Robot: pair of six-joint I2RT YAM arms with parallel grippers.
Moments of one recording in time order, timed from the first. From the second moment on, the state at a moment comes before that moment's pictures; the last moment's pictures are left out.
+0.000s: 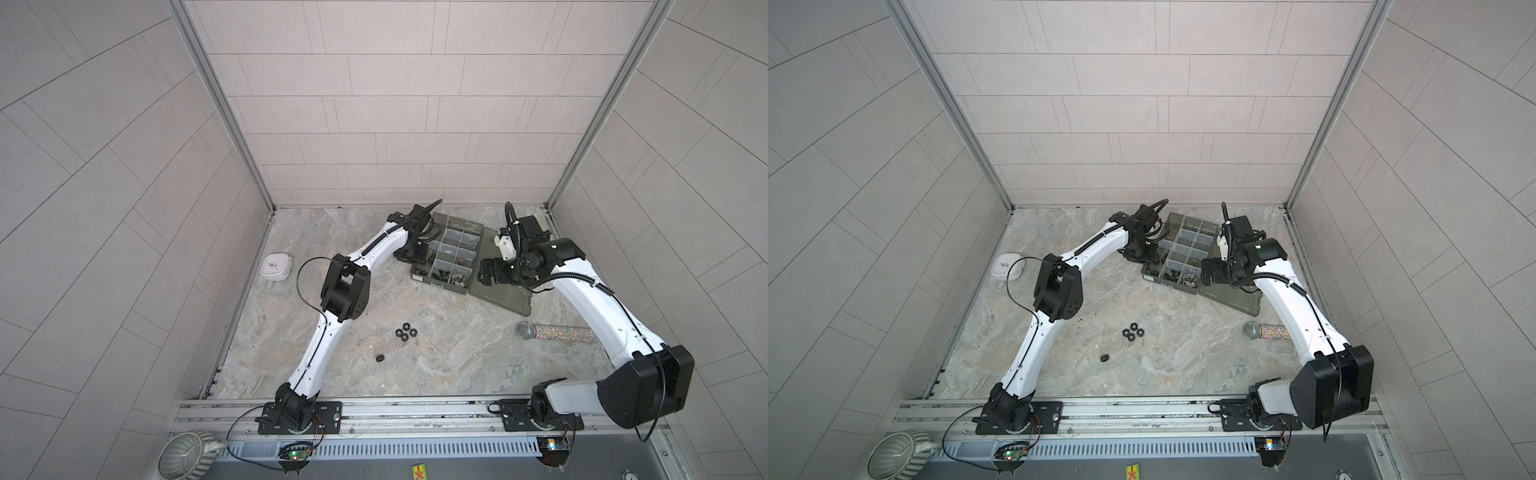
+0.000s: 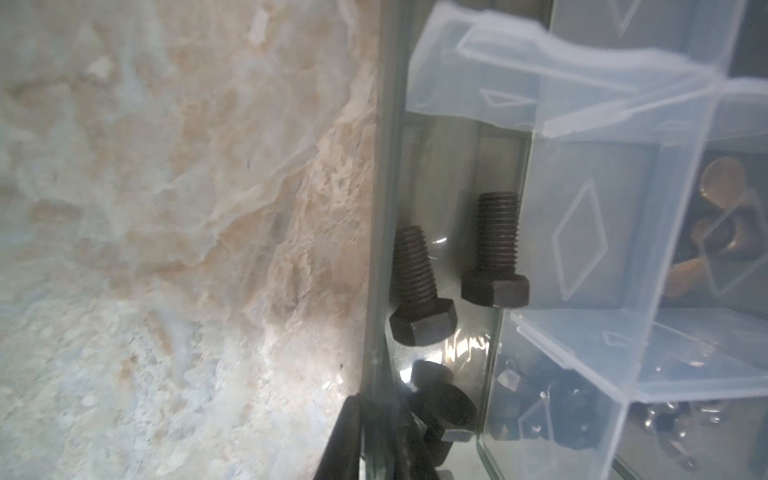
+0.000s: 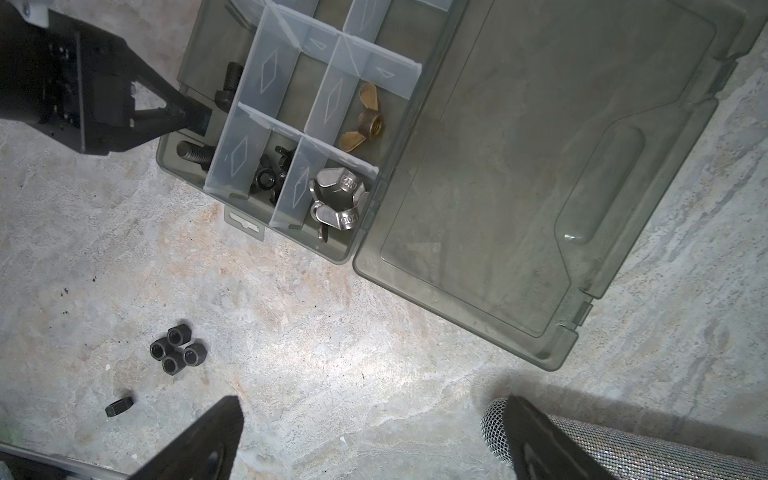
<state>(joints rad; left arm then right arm) -0.56 2.45 2.23 -1.10 0.07 -0.29 0.20 1.35 1.28 -1.07 -0.09 0.21</state>
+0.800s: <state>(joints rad) -0.63 2.05 1.58 -0.91 0.04 -0.46 0.39 1.25 1.16 -1.08 -0.03 0.25</state>
